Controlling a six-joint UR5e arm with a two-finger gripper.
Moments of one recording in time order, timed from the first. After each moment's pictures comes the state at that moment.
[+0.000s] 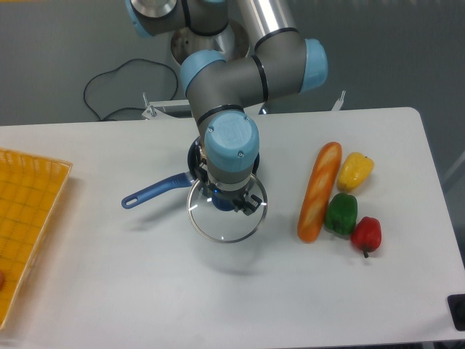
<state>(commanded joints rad) 2.38 -1.90 -1.53 -1.47 1.56 0.97</state>
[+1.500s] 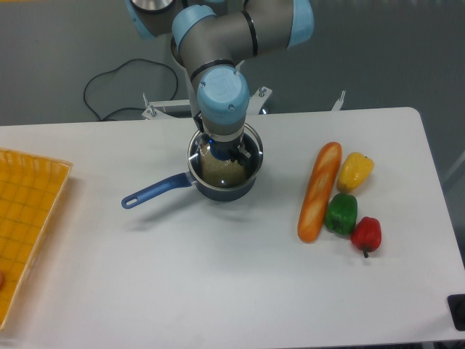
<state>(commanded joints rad) 2.41 -1.72 -1.74 -1.56 1.66 1.06</state>
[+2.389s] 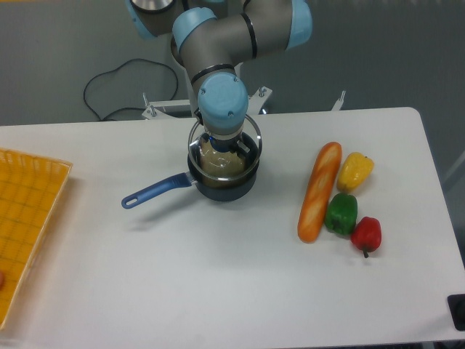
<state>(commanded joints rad) 2.41 -1.73 -1.78 -1.56 1.66 1.06</state>
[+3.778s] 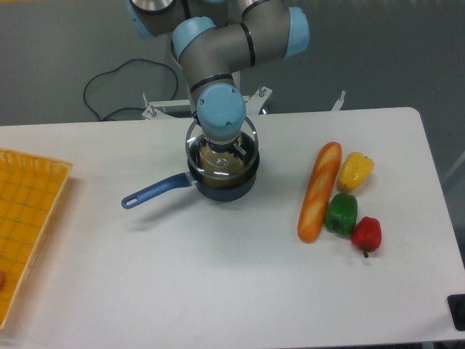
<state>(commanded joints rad) 2.40 -1.75 -1.79 -1.57 1.66 1.06</state>
